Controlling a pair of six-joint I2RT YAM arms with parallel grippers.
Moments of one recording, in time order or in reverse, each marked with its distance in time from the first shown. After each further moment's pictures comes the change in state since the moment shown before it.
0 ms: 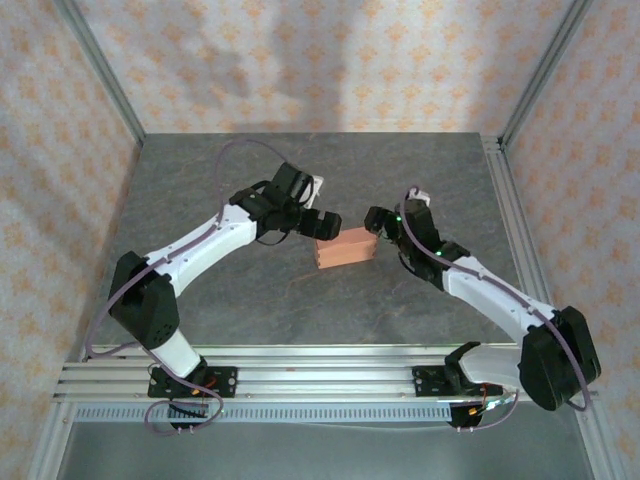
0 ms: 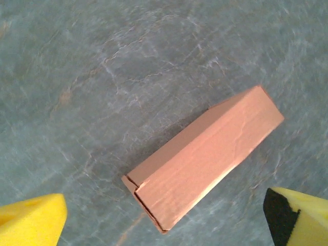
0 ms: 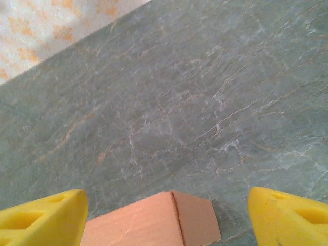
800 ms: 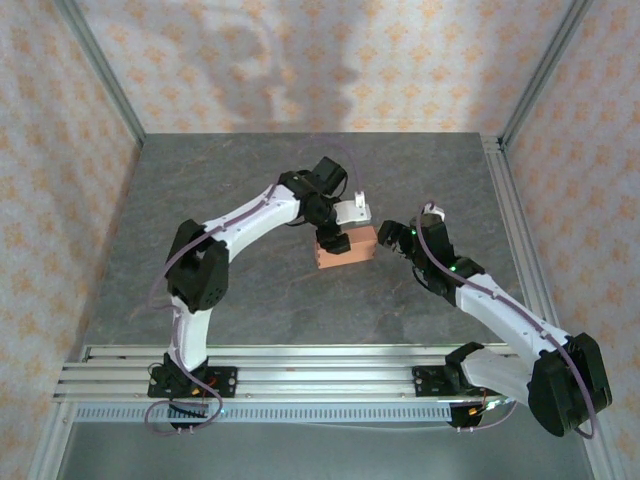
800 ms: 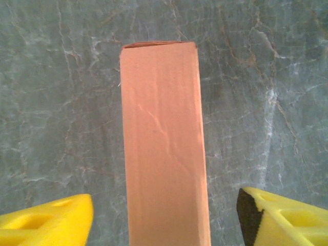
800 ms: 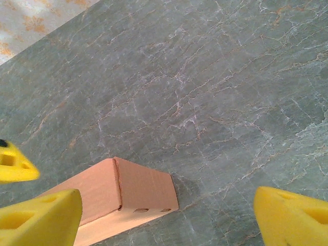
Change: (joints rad) left arm -0.042 0.389 0.370 -0.242 0.204 0.906; right arm -0.047 -0.127 -0.126 -0.056 -0.022 -0.001
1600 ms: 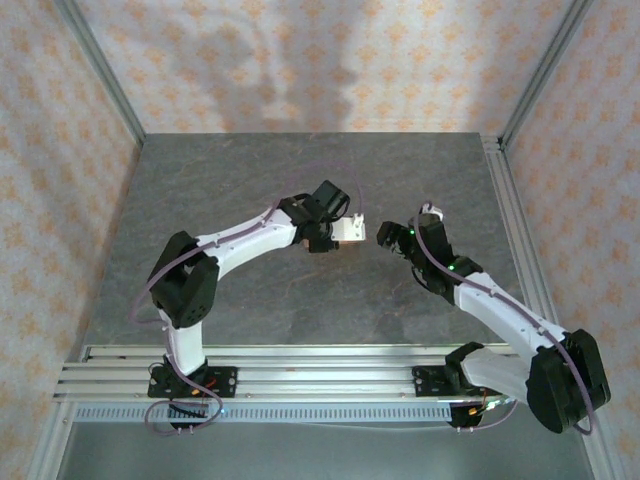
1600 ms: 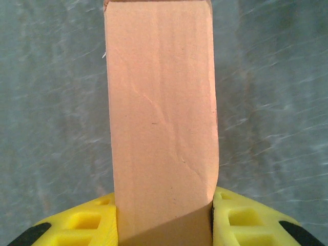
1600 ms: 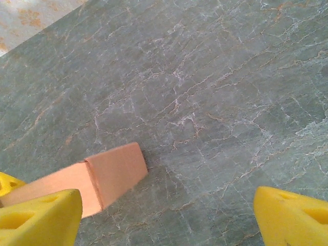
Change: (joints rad) left arm -0.079 -0.166 -0.327 0.320 -0.444 0.159; right arm 0.000 0.023 -0.002 0.004 -0.003 -0.010
